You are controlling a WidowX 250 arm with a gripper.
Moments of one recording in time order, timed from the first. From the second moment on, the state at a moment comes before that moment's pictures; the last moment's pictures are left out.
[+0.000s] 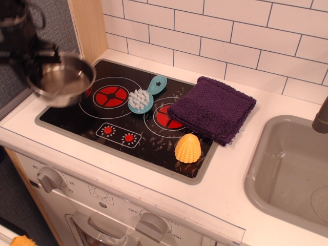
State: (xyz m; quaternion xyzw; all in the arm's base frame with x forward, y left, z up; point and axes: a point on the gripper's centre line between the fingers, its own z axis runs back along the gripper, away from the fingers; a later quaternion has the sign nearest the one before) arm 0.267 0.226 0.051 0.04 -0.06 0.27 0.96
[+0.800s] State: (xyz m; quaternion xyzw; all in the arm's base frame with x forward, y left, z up) arm 0.256 0.199 0.016 0.03 -0.02 0.25 0.97
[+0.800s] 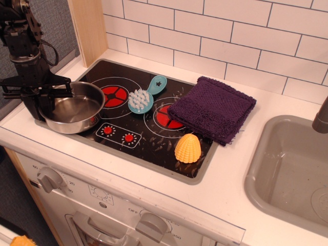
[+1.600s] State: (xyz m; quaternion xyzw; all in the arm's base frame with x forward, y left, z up) arm 0.273 0.168 0.065 0.03 -0.06 0.13 0.99
